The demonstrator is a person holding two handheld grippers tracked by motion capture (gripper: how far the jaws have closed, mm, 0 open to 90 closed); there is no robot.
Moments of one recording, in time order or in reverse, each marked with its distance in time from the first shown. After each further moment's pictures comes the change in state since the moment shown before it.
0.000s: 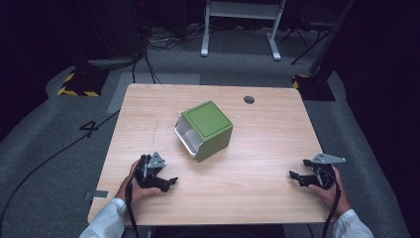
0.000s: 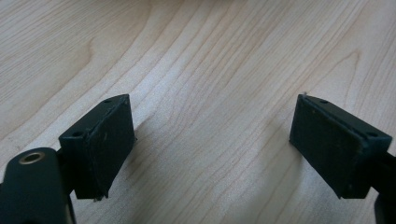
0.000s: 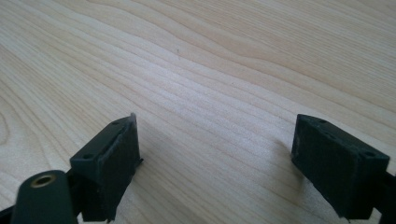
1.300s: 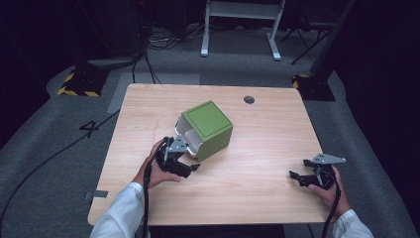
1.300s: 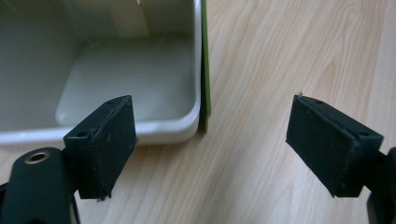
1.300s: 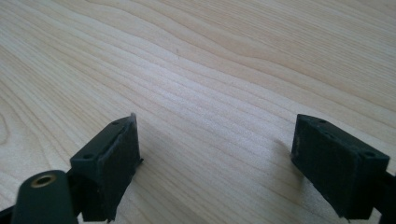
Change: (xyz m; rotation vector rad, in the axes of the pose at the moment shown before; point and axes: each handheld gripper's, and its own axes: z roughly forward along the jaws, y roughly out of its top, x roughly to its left) left arm -0.022 0.092 0.004 -0.103 -0.094 0.146; right arm 0.000 0.000 0.000 0.000 -0.003 0.003
